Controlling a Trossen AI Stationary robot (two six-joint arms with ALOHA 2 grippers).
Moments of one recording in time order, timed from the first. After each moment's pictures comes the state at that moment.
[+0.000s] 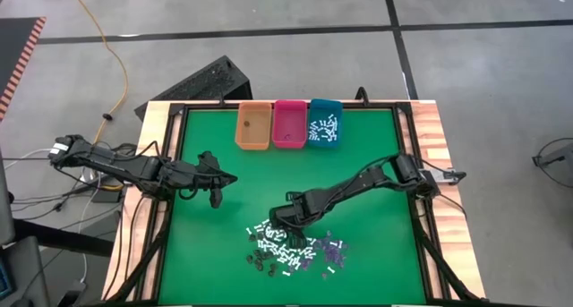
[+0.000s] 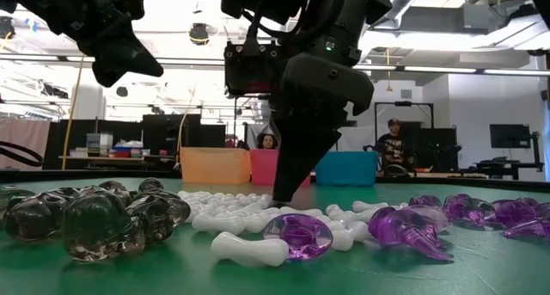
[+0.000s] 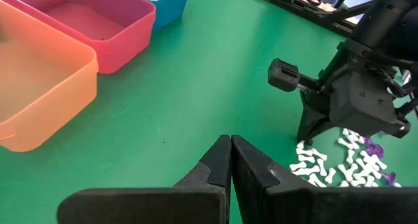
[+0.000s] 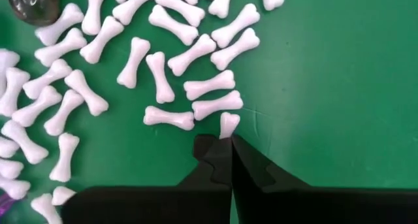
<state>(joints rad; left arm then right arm) -0.20 0.73 0.46 -0.17 -0.37 -0.50 0.25 2.12 1.57 -0.65 0.05 0.18</state>
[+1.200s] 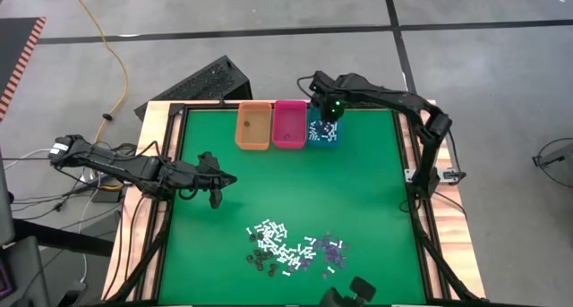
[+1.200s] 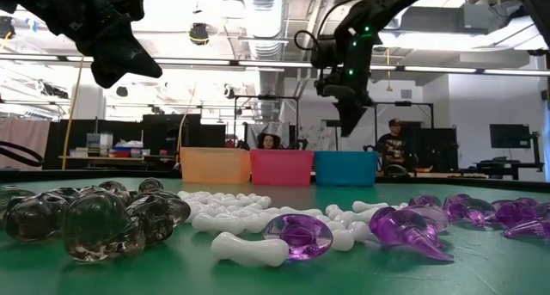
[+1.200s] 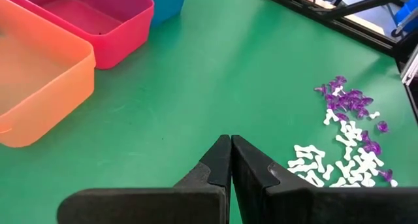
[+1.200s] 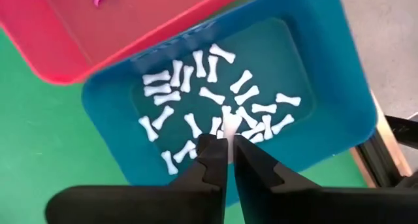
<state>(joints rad) -0.20 0.73 0.46 -0.18 -0.36 -0.51 -0.62 1.83 1.57 -1.00 0.05 -0.06</state>
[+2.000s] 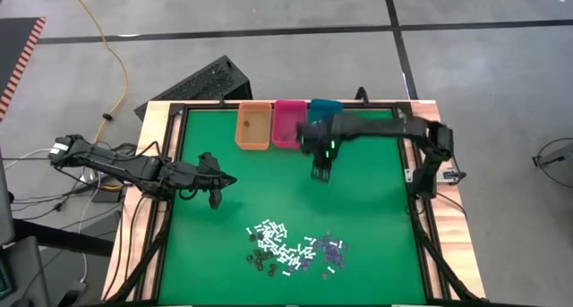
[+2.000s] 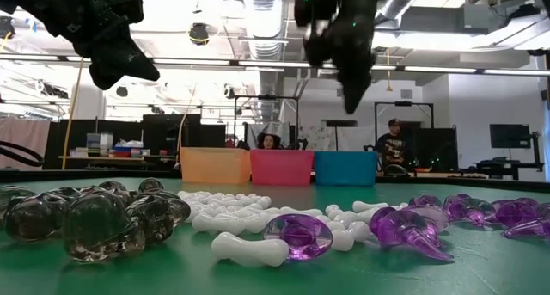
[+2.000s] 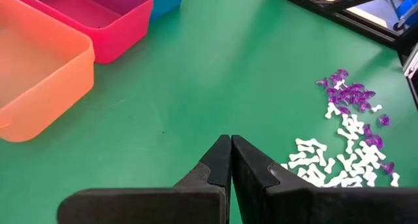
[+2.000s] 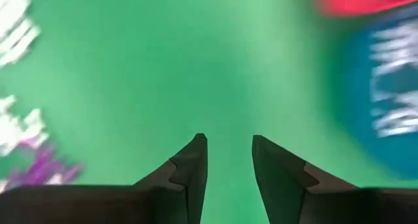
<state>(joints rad) -0.20 0.73 0.46 -0.20 -0.35 -0.51 -0.21 1.75 1.57 -1.20 -0.09 0.10</state>
